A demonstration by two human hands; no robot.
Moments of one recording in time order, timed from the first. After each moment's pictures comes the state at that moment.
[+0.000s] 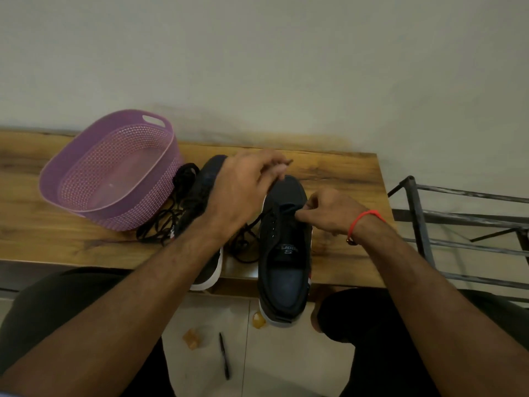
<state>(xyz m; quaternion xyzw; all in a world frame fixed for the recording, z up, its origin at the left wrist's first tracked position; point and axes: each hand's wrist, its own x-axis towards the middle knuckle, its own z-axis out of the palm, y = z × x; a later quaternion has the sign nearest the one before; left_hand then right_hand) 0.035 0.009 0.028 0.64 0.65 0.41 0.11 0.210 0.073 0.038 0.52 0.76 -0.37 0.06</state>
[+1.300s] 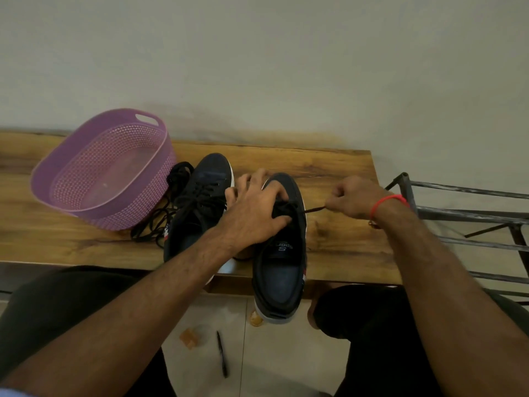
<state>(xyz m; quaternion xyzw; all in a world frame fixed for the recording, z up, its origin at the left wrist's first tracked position) 0.062 0.002 -0.002 0.65 0.73 0.12 0.18 0.251 0.108 0.036 0.58 0.75 -0.31 0.08</state>
